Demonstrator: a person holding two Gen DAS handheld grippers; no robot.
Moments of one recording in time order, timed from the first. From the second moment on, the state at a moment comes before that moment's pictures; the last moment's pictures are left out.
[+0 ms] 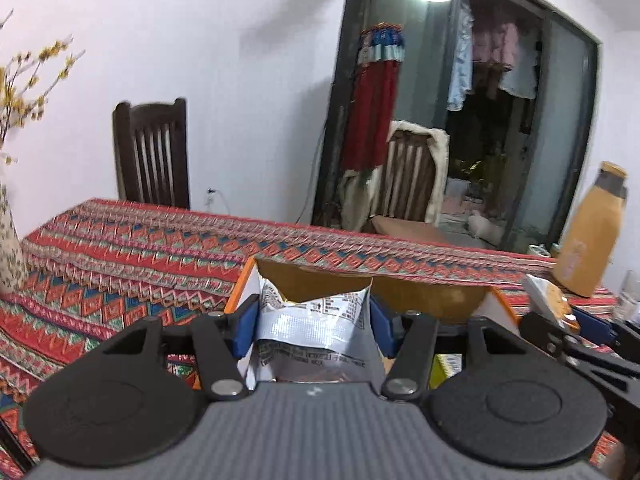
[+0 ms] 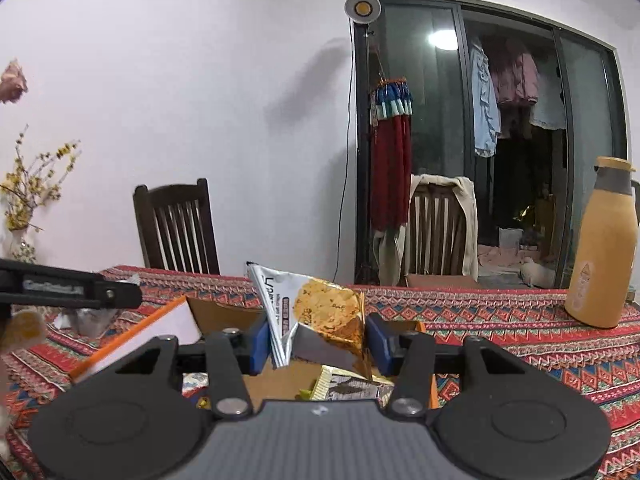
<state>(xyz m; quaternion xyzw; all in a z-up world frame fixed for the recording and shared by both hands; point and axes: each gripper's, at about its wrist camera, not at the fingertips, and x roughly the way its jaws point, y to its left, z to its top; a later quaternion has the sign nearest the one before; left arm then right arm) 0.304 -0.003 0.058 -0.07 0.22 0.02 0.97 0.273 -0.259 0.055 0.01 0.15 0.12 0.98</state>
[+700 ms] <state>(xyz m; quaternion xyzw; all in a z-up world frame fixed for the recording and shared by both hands) 0.300 0.007 0.039 -0.09 0.21 0.04 0.97 0.278 -0.264 0.031 0.05 0.19 0.11 0.98</state>
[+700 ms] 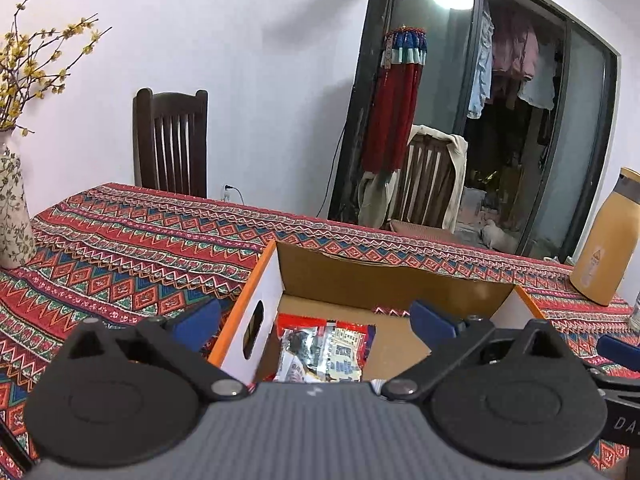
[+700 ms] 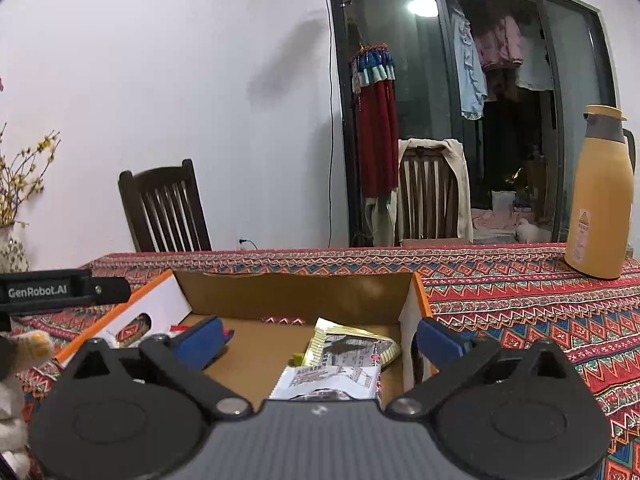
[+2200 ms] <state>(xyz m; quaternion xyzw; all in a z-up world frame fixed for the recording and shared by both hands) 0.144 0.029 0.006 -0.04 0.25 0.00 0.97 0.108 -0.284 0.019 0.03 0.20 0.10 0.97</state>
